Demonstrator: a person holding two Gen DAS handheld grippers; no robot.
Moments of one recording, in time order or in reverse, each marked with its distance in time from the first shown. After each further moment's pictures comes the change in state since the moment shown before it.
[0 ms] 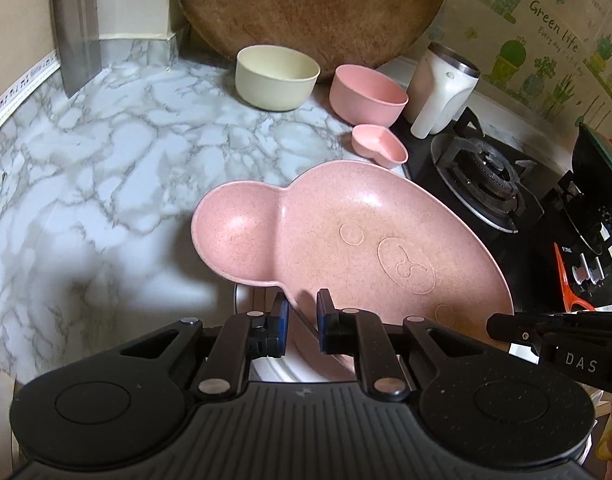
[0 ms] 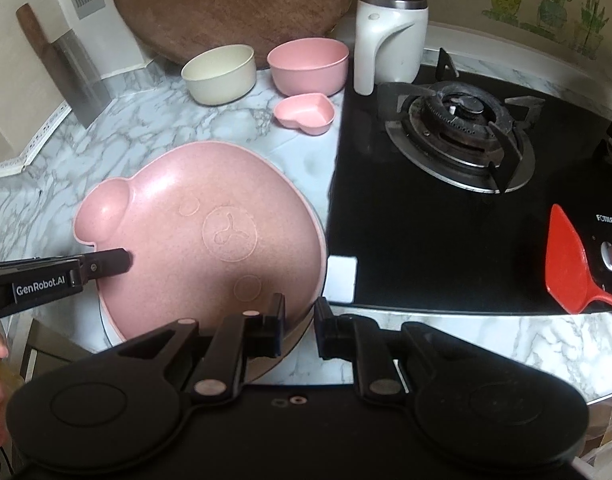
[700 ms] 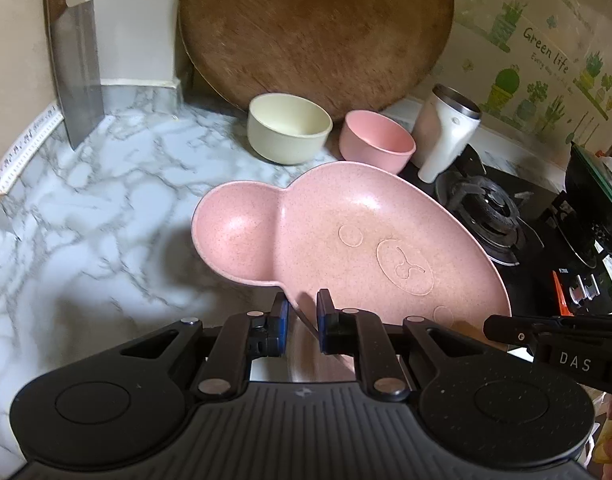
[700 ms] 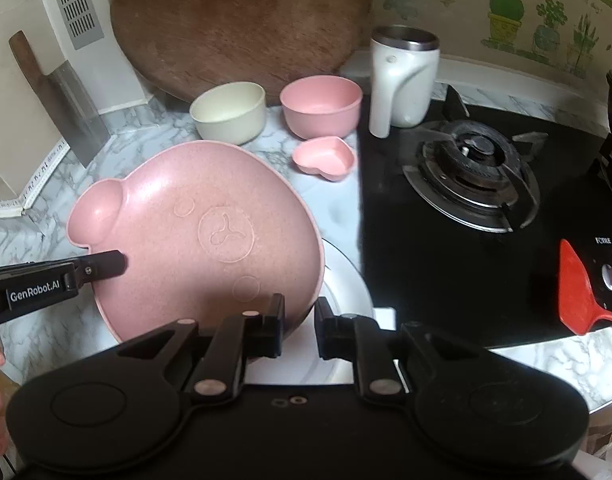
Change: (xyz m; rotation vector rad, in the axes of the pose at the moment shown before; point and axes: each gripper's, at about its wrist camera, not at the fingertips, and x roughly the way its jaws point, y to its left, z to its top) left arm -0.015 0.032 0.042 0.052 -0.063 -0.034; right arm -0.003 0.038 0.029 0.050 -0.072 -0.047
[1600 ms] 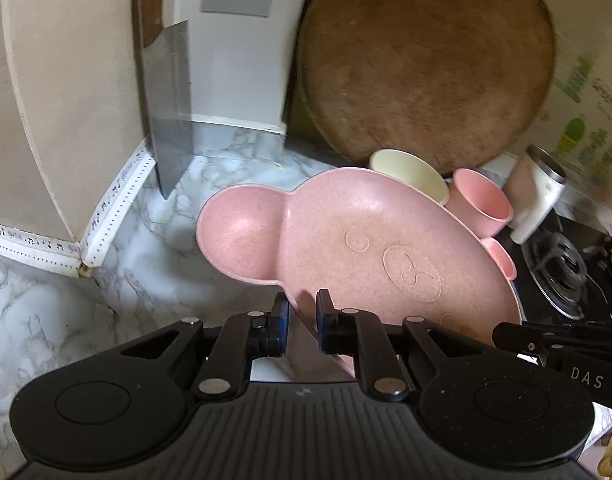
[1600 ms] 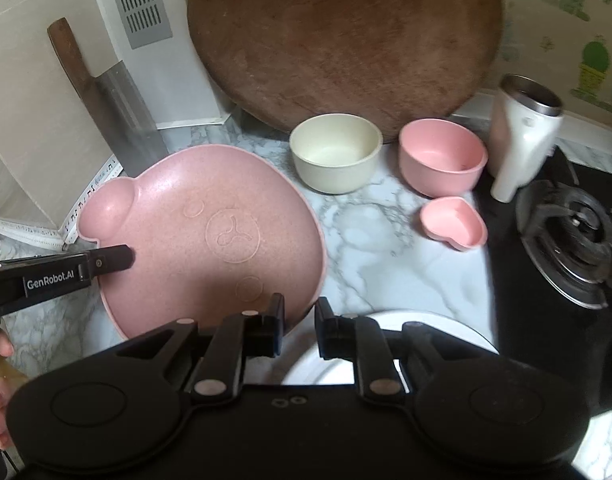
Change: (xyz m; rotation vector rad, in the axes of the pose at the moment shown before) left arm -0.004 0.109 0.060 -0.026 -0.048 0.104; right arm 0.039 0.112 0.062 -0.055 -0.037 0.075
